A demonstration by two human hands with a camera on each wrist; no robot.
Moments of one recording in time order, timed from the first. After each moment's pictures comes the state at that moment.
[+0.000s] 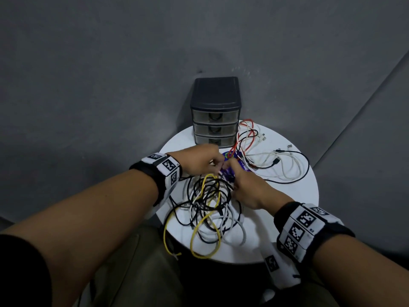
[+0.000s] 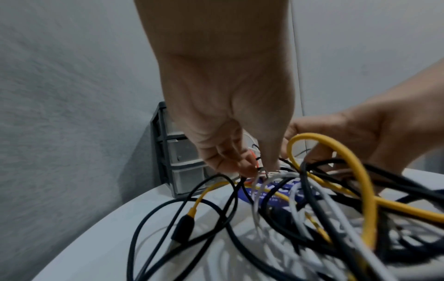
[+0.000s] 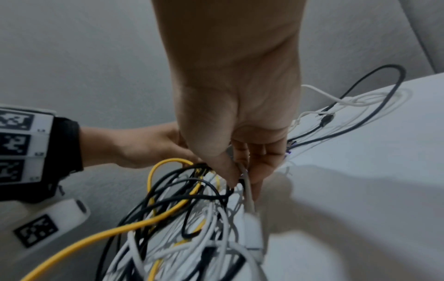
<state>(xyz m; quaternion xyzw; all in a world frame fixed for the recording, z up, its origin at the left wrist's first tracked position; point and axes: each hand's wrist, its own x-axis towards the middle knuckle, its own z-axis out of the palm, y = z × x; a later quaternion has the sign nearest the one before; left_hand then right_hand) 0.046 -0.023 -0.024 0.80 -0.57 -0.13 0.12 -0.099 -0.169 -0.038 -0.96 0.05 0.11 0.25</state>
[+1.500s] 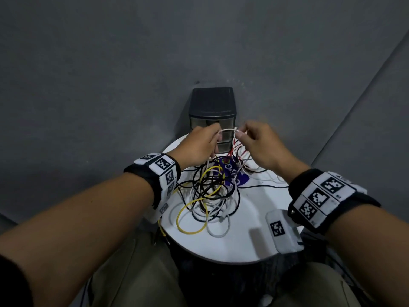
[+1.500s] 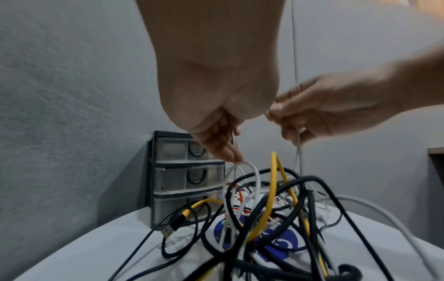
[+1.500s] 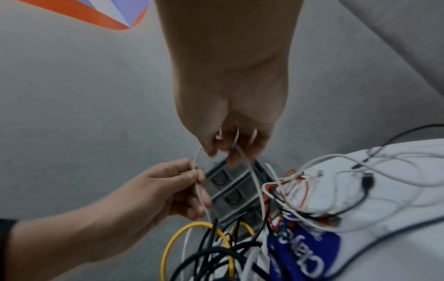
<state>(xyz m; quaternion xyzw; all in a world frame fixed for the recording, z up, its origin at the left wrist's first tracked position) 0.023 -0.027 0.021 0.83 -0.41 -0.03 0.37 -0.078 -0.196 0.046 -0.92 0.07 -0.16 0.36</state>
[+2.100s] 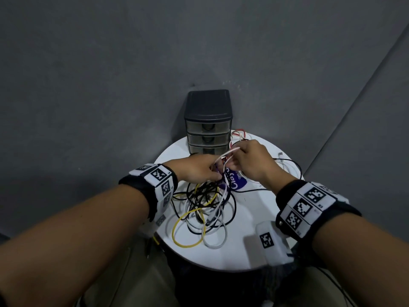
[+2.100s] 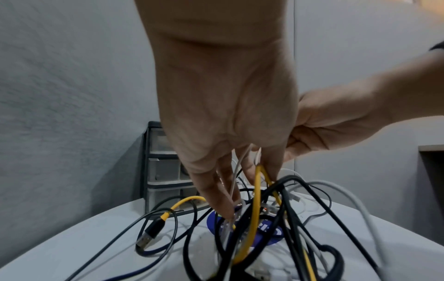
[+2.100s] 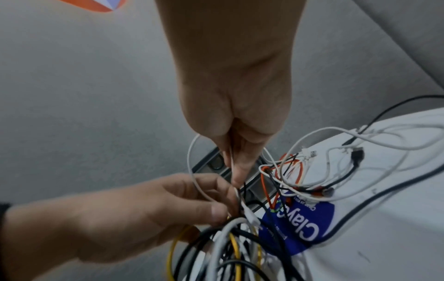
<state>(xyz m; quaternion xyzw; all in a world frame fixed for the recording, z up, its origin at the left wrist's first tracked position) 0.019 -0.028 -0.002 0.85 -0.43 -0.24 0.21 -0.074 -0.188 0.018 -0.87 0.14 -0.08 0.47</state>
